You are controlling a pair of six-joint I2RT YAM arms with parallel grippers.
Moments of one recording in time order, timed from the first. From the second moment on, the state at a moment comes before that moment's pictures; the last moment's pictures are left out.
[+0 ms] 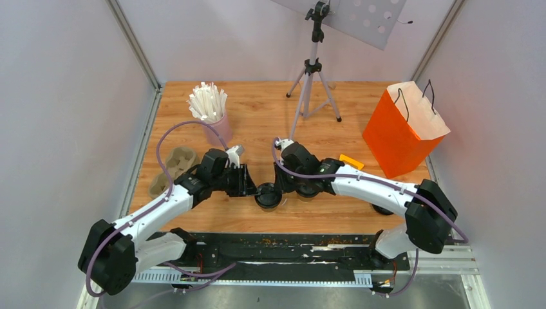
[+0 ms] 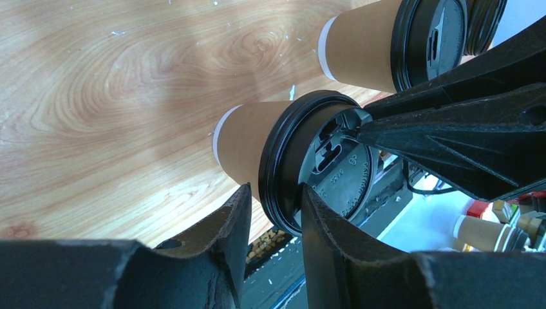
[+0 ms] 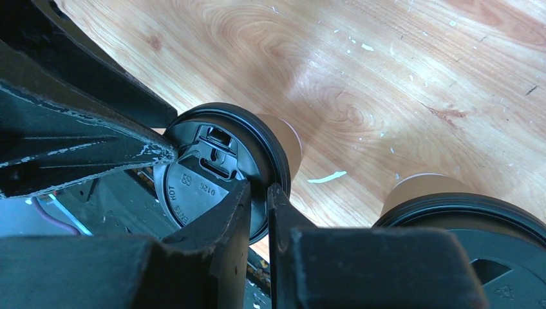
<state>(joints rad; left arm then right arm) -0.56 1.06 0.58 -0.28 0.40 -0.62 0.94 1.49 1.04 -0.40 -0.05 0.50</state>
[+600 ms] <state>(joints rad) -0.56 1.05 0.71 -0.43 0.34 -0.61 0.93 1.48 1.14 -0.49 -0.06 0.51</state>
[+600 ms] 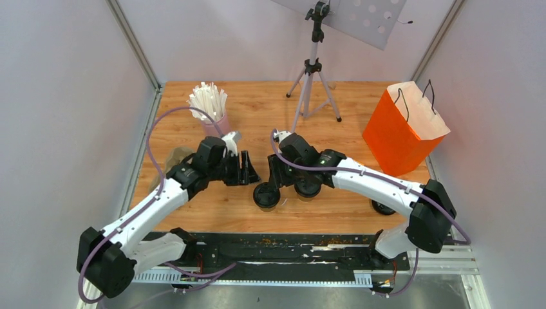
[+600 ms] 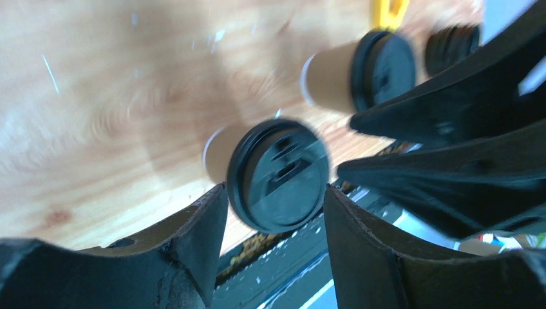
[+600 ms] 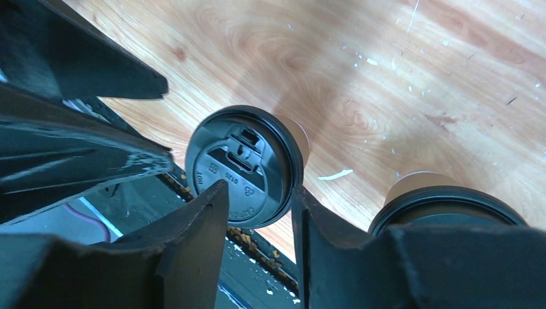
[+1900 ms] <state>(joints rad) -0.56 0.51 1.18 -0.93 -0.04 -0.55 1.14 1.72 1.42 -0.73 0.25 0.50</state>
